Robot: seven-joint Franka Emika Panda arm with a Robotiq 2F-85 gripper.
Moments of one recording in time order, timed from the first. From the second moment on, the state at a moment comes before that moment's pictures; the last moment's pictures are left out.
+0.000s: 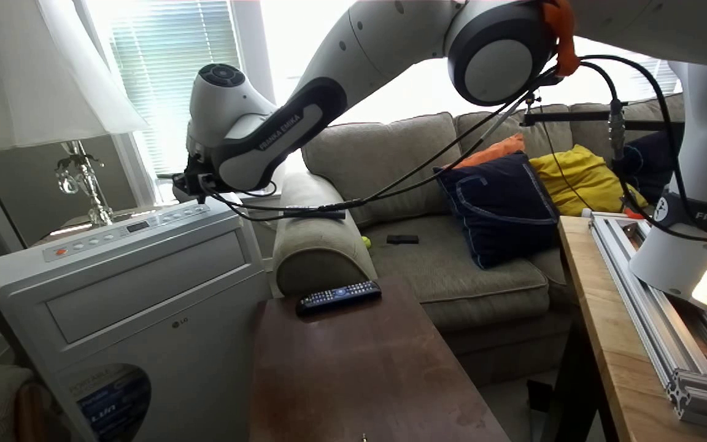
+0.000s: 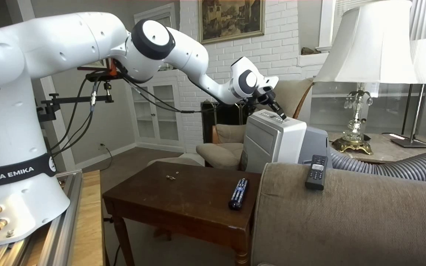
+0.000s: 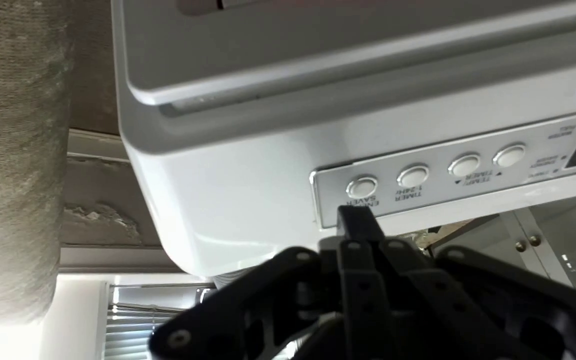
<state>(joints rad) 0.34 1.25 -0.44 -0.87 -0.01 2.73 0.91</state>
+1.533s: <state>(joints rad) 0.35 1.25 -0.44 -0.87 -0.07 2.67 0.93</state>
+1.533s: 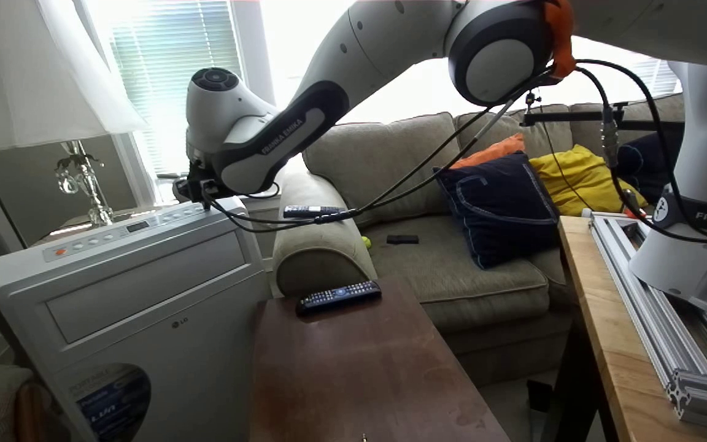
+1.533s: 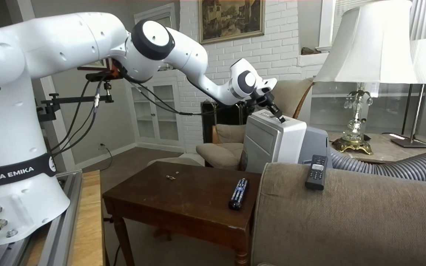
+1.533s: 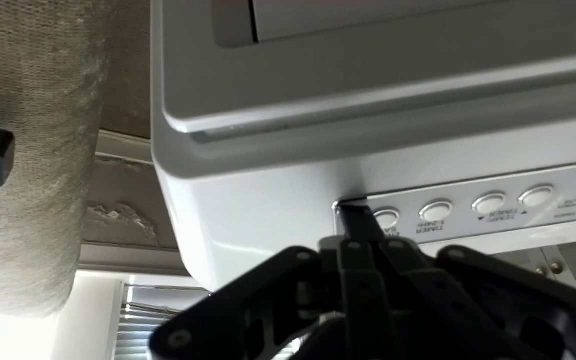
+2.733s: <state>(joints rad) 0.34 1.25 -0.40 -0.82 -0.08 2.67 1.00</state>
